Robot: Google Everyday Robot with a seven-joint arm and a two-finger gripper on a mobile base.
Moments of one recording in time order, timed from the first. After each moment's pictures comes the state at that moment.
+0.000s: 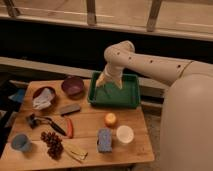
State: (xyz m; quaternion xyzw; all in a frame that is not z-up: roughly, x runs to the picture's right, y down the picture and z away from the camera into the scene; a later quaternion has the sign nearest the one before) arm 0.036 -0.025 0.802 -0.22 0.12 0.71 0.65
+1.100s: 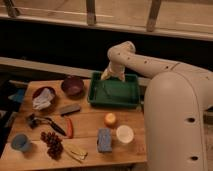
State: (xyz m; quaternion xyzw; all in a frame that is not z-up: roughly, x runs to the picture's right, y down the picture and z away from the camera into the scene) arm 0.067 -0.064 0.875 -0.18 0.11 0.73 0.66
